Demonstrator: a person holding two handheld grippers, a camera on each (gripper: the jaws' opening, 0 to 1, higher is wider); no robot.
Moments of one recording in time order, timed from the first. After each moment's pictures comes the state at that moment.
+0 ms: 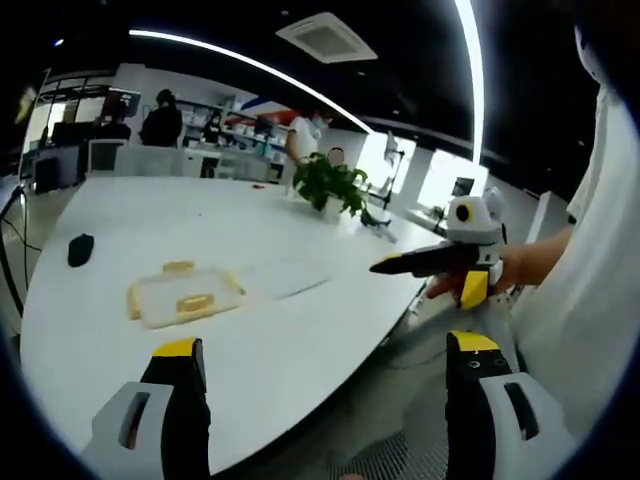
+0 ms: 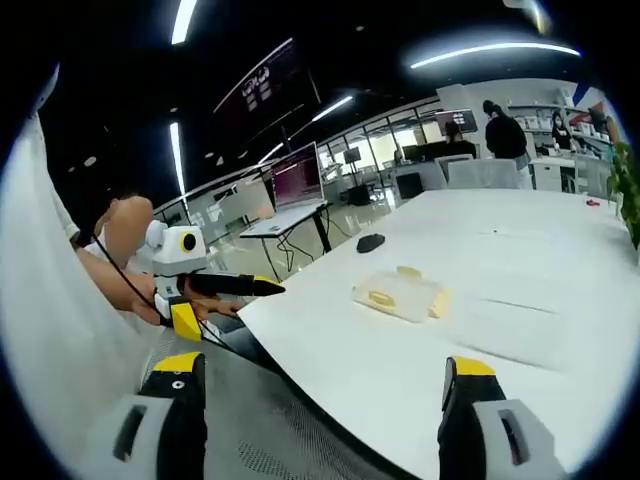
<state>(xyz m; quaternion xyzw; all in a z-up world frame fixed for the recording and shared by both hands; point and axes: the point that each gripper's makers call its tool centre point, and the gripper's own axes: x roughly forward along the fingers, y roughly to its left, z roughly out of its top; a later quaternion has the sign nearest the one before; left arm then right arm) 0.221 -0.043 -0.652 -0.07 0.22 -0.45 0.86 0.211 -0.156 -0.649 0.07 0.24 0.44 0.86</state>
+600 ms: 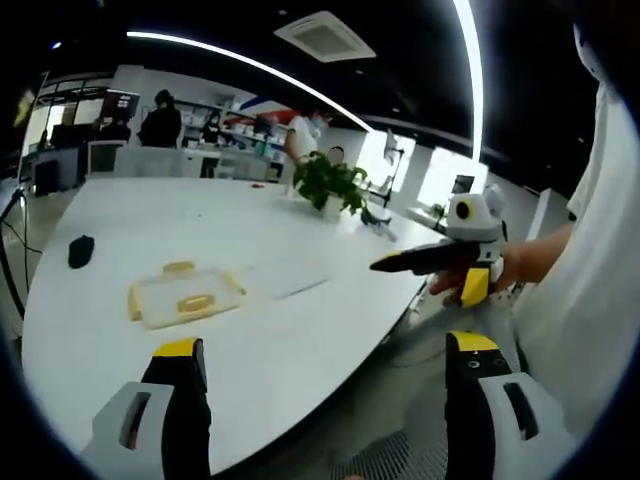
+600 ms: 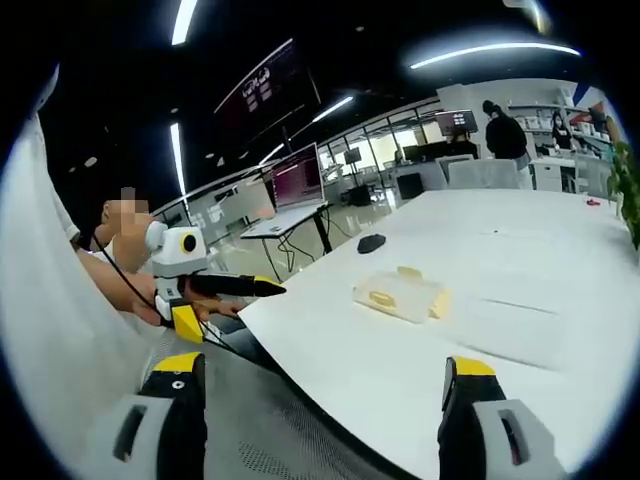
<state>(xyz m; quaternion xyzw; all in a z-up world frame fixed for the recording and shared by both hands) 0.220 -0.043 -0.654 -0.07 0.22 -0.45 0.86 0.212 -0.155 -0.650 0.07 0.24 0.44 0.86</state>
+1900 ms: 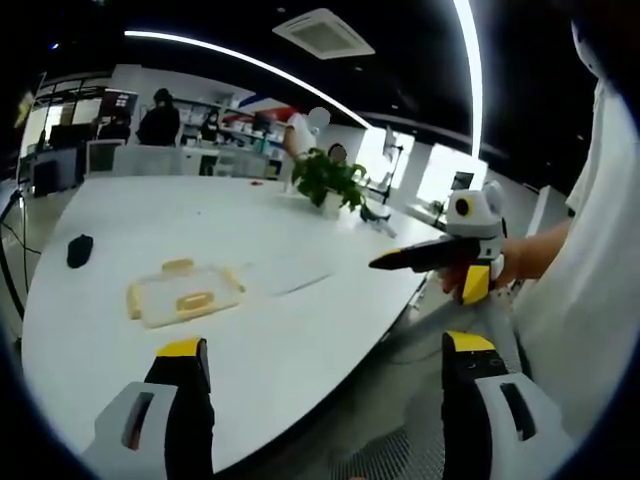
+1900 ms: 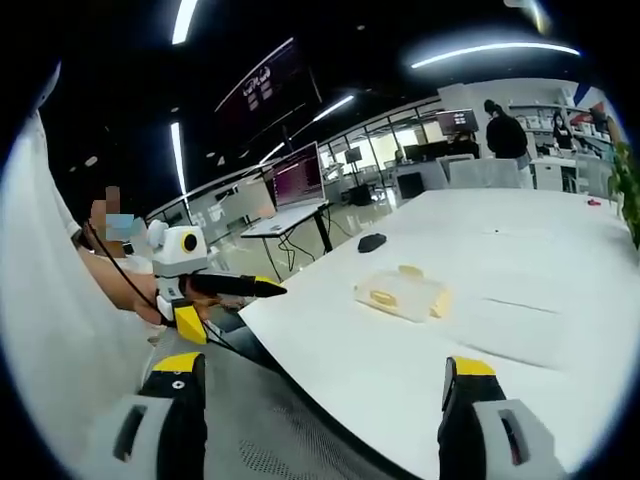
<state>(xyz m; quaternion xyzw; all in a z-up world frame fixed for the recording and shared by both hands) 0.219 -0.044 -0.655 -0.06 0.23 -0.46 0.86 0.211 -0.153 -0.650 0.07 0.24 0.44 0.86</state>
